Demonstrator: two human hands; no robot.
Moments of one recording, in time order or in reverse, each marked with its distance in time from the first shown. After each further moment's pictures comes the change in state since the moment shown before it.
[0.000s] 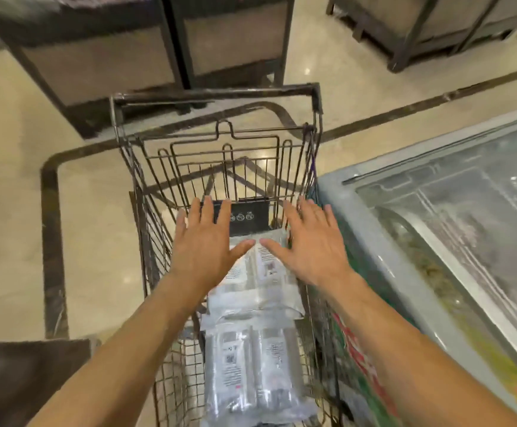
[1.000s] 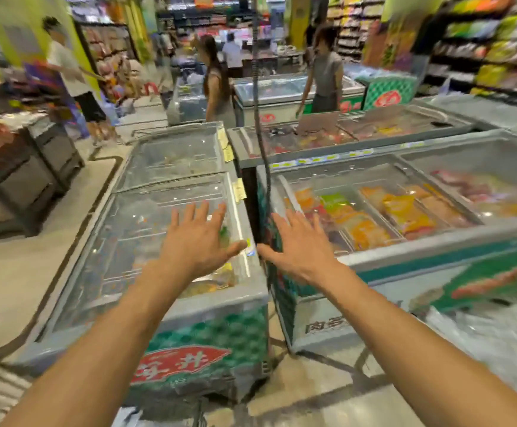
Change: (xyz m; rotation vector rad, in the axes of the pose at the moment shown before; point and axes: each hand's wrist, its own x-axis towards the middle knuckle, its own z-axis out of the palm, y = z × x) left_hand -0.407 0.351 -0.231 0.279 0.224 1.445; right_hand -0.642 0.041 -0.231 0.074 0.398 1.249
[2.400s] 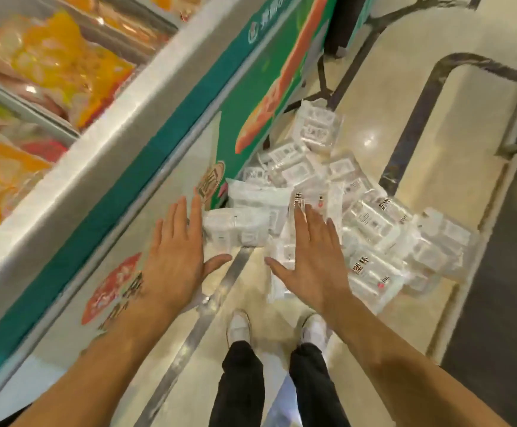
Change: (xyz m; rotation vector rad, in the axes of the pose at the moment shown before) left_hand 0.306 0.788 0.454 -0.096 -0.163 0.760; right_hand -0.224 0.783 0.344 0.097 0.032 0.924
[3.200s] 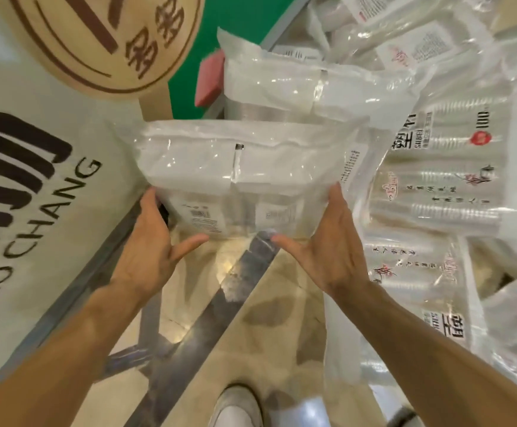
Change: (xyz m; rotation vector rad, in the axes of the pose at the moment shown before) left_hand 0.170 -0.114 0.587 -0.772 -0.116 -0.327; right_hand 0.175 0.140 0.577 0.503 -0.077 0.199
